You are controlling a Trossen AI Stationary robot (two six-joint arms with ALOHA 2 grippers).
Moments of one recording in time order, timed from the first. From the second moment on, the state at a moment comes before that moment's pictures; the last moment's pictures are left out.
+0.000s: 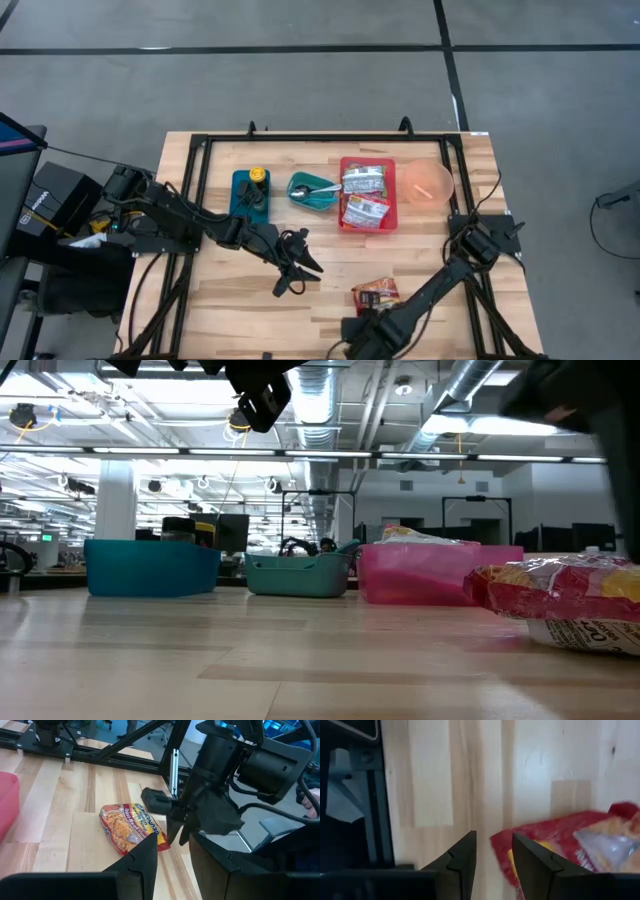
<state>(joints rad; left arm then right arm) -0.32 1.51 0.83 0.40 0.07 -0.32 0.74 2.20 1.76 -0.98 0.20 0.74</state>
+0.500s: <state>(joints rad) -0.32 1.51 0.83 0.40 0.07 -0.32 0.84 2.20 1.76 -1.02 0.42 0.72</state>
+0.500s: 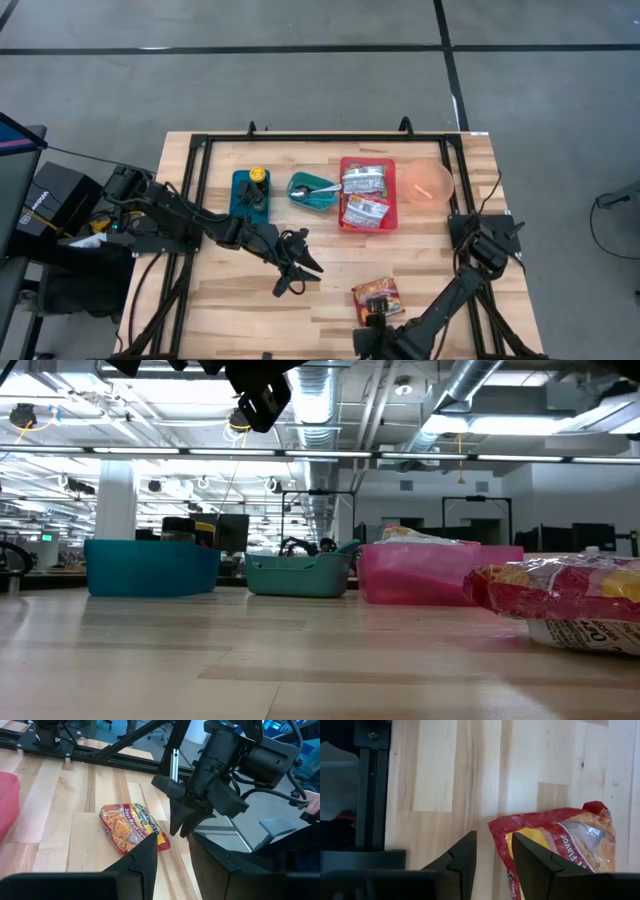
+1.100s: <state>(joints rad) -0.32 1.51 0.83 0.41 0.07 -0.32 0.86 2.27 1.76 -1.12 0.52 0.76</state>
